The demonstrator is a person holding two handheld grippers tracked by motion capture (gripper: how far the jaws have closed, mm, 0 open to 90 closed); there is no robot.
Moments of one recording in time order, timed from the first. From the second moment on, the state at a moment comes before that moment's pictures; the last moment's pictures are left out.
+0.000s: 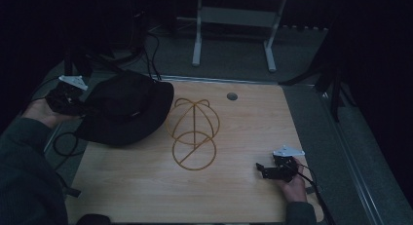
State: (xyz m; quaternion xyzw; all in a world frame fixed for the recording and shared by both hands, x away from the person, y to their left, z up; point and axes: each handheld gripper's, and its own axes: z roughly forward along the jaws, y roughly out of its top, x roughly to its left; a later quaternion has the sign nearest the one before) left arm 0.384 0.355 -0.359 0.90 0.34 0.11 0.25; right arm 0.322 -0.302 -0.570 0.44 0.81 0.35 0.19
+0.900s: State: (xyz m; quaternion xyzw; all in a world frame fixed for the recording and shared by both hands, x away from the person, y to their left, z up) left arm 0.379 0.361 -0.317 0.89 0.33 0.13 0.28; right arm 0.322 -0.302 -0.570 0.44 0.81 0.35 0.19
